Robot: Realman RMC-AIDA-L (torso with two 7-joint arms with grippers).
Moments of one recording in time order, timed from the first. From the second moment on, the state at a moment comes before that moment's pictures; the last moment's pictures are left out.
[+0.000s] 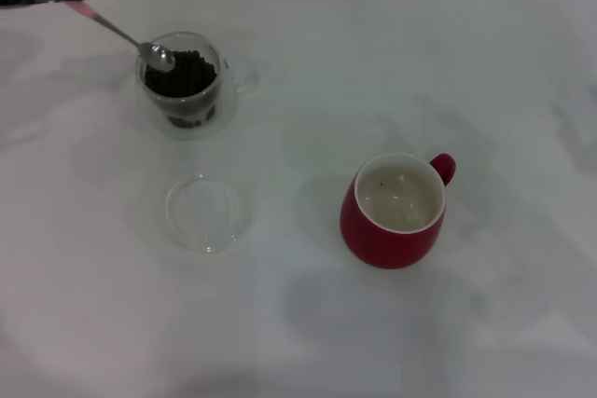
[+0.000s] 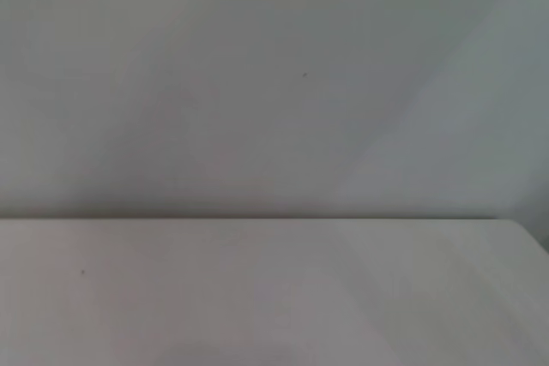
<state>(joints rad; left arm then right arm) -0.65 -1.86 0.85 0.70 1.98 1.35 -2.16 0.13 2.01 -1.15 -0.13 -0.55 -1.87 0.45</state>
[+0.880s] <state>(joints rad) -0.66 -1.95 0.84 0.64 2.06 1.25 -2.16 0.16 2.01 -1.15 -0.13 -0.54 -1.82 0.45</state>
